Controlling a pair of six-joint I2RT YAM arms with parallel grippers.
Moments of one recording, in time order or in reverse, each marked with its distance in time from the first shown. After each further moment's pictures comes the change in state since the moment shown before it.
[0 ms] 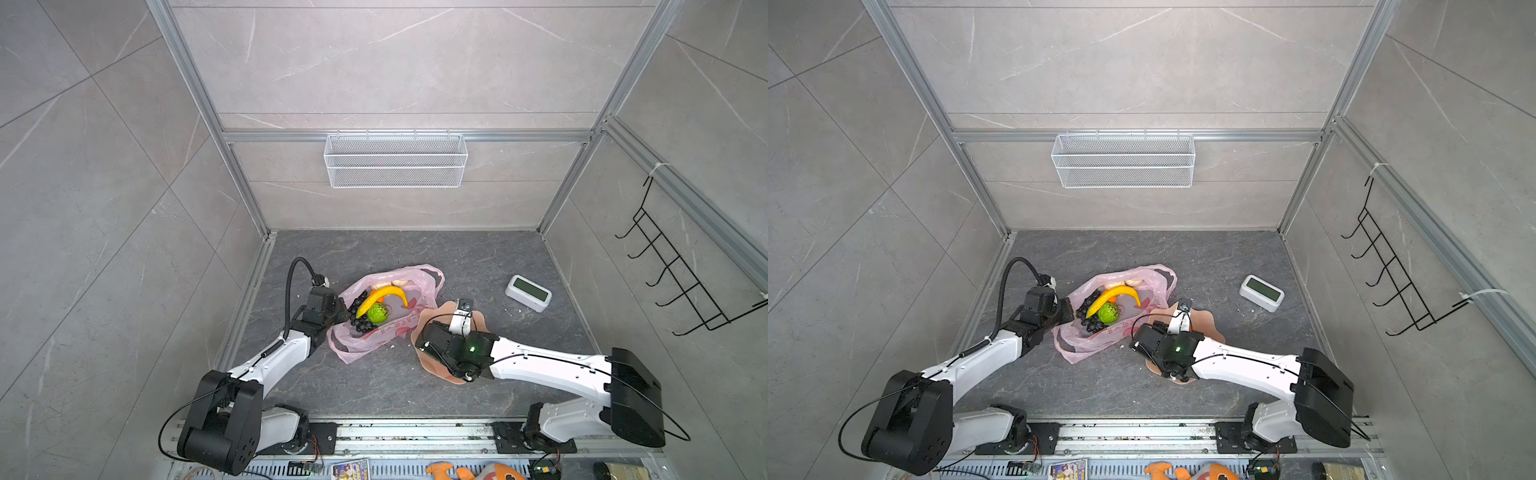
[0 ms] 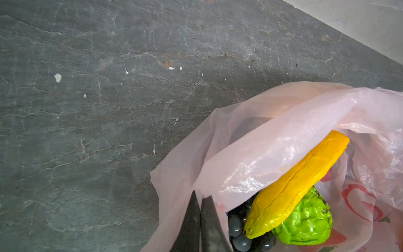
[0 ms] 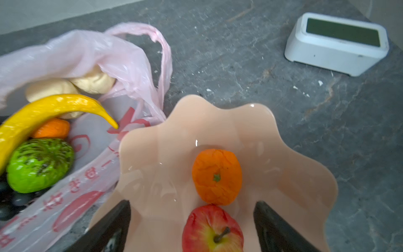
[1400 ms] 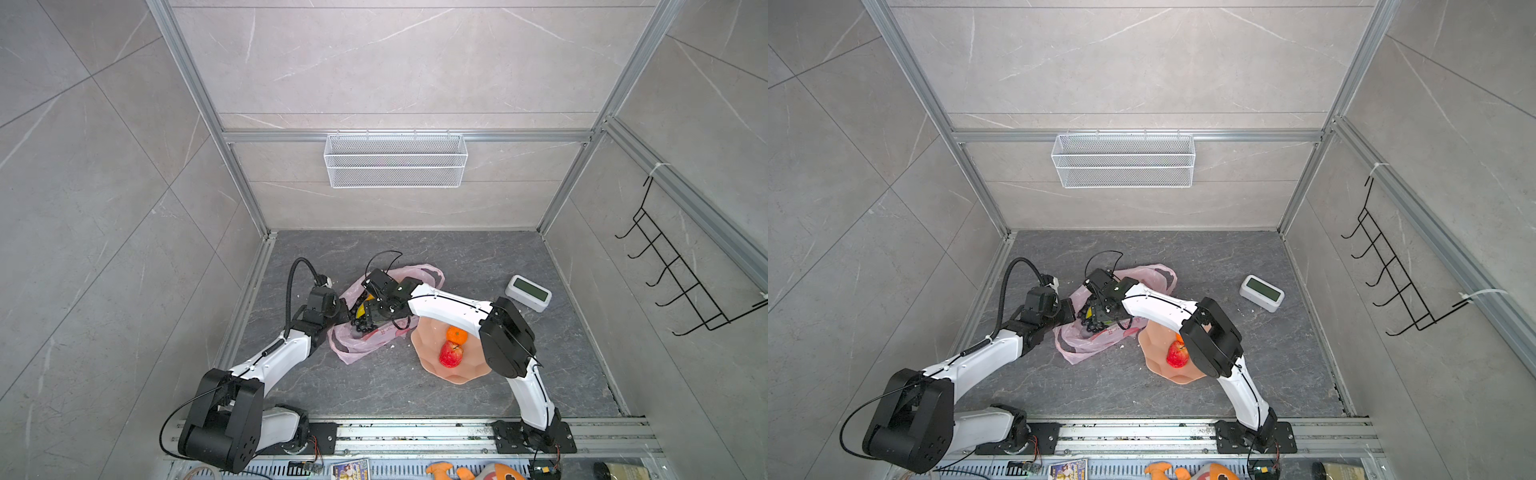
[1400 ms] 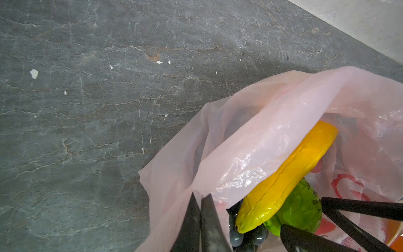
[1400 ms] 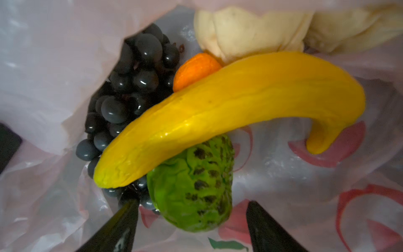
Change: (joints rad) left arm 0.000 0.002 0.000 0.008 0.045 0.006; right arm -0.162 0.811 0.851 -0.019 -0.696 -0.549
